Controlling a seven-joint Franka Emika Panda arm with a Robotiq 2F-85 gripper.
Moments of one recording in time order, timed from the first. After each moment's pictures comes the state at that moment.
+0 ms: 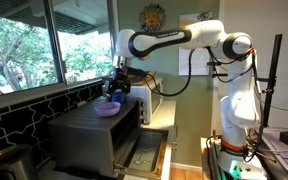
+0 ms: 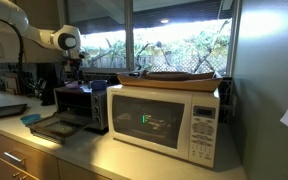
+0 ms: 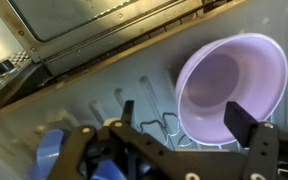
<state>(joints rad) 0.14 -0.05 0.19 -1.78 0.14 1.98 0.58</state>
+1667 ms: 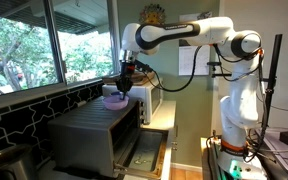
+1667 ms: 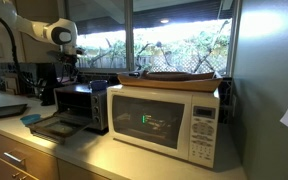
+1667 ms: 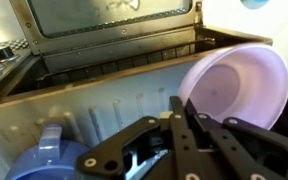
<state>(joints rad) 0.15 -0.15 0.18 -1.84 0.22 1.91 0.31</state>
